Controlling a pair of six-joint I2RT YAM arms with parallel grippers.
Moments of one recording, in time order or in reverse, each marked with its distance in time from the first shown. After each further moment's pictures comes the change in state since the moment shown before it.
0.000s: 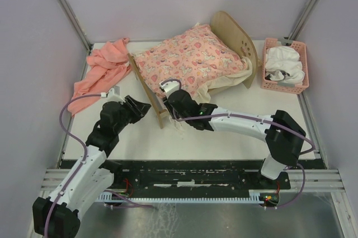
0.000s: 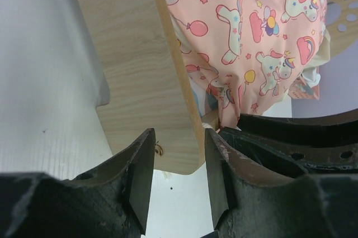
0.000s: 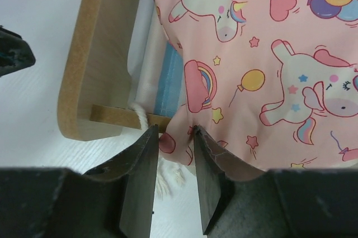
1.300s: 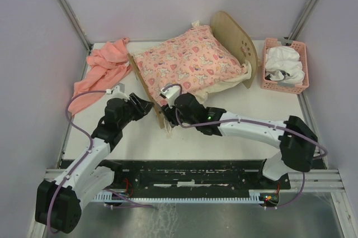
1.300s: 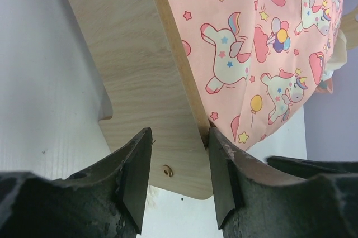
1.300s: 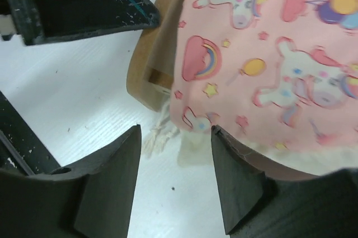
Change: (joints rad) left arm 0.004 0.140 -0.034 0.148 0.038 0.053; right arm 0.028 -0.059 -0.069 0.050 -0.171 -0.049
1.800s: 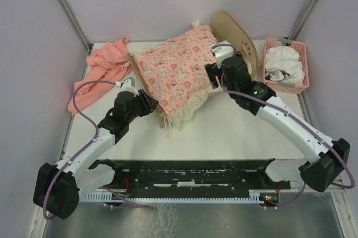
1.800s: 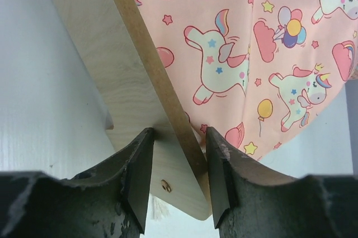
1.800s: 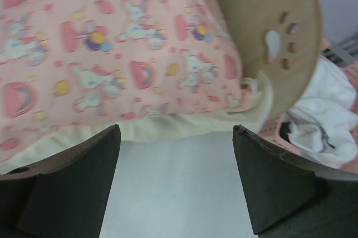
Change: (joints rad) left arm -0.106 0.160 0.113 -0.023 -0.121 0.102; right arm -0.320 -0.333 0.113 -0.335 0.302 -0.206
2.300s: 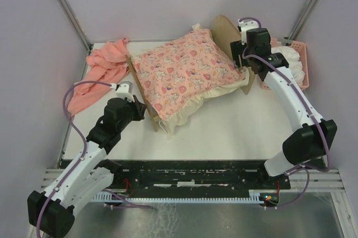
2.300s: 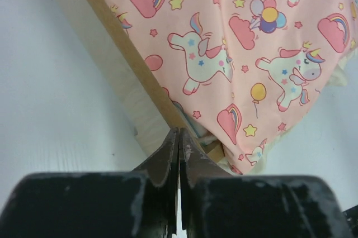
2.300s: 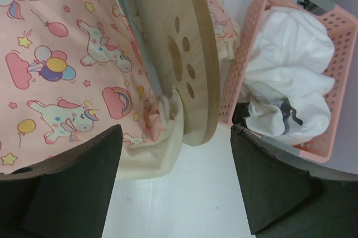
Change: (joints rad) left arm -0.013 -0.228 0.008 -0.200 -0.041 0.283; right arm -0.473 0.254 0.315 -0.221 -0.196 -0.038
